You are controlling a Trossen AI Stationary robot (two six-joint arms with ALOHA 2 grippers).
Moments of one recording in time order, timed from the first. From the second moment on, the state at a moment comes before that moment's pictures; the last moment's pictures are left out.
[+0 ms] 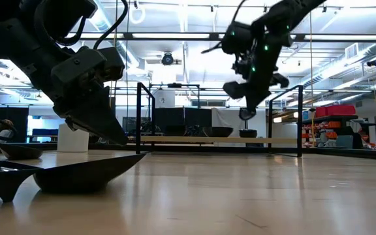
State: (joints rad) left arm -0.40 1.59 0.57 0.23 -0.46 -0.75; right arm -0.32 1.63 1.12 -0.61 0.72 0.59
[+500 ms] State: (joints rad) left arm -0.40 1.59 0.57 0.24 -0.46 -0.75; right arm -0.41 1.63 0.97 -0.36 0.66 0.57
